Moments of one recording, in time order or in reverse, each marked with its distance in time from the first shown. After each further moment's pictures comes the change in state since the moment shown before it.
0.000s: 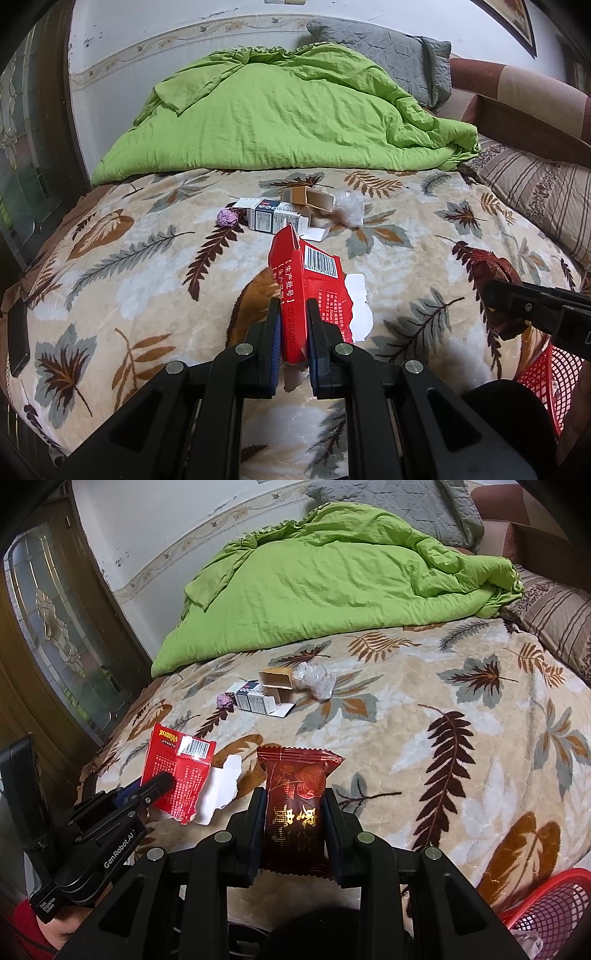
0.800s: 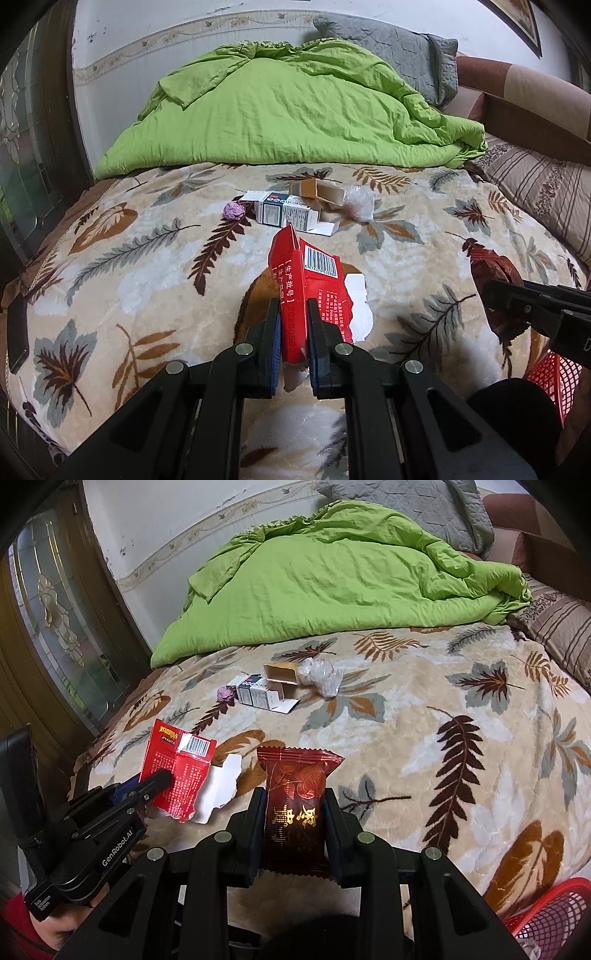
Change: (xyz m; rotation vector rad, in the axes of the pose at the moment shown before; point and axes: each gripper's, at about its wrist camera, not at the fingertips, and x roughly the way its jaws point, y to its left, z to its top) left arm 0.010 0.009 -0.005 -0.010 0.008 0.009; right arm 0.015 0.005 -0.001 -0.047 0.012 -0.012
